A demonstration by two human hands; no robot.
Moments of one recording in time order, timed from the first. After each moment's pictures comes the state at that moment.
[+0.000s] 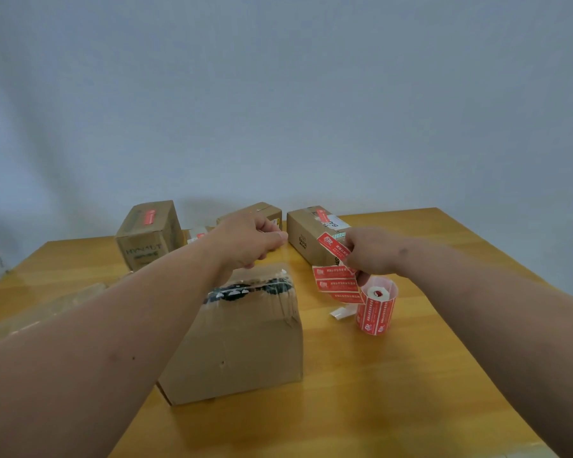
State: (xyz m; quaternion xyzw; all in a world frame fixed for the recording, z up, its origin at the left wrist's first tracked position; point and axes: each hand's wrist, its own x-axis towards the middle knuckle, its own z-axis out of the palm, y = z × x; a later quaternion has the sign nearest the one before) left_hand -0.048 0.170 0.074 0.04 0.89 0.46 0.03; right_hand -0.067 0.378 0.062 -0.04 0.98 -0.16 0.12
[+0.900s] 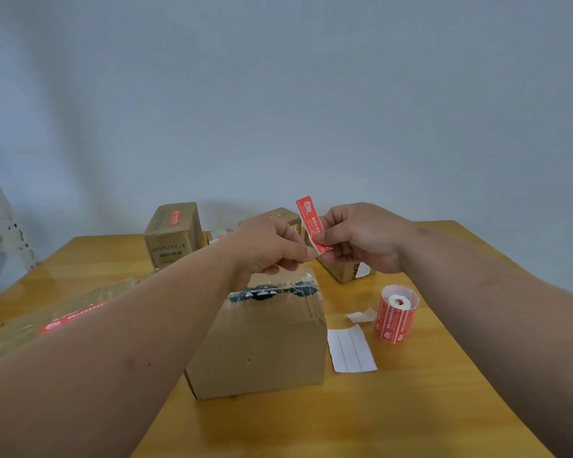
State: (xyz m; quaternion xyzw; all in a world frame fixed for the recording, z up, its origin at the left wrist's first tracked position) left_hand -0.031 0.153 0.082 0.06 0.84 0.53 0.08; right_hand -0.048 0.333 0.094 -0.10 0.80 -0.57 0.14
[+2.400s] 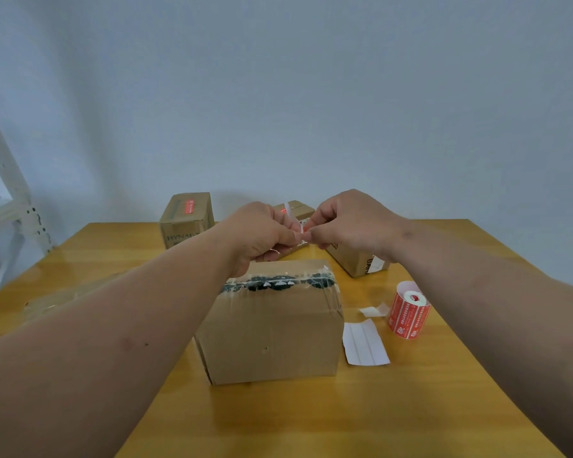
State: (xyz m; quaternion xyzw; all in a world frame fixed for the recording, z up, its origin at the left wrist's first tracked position) left_hand -0.023 0.129 0.089 0.02 0.82 0.57 0.05; right_hand -0.039 0.296 0.102 -0.20 0.91 -0.36 0.00
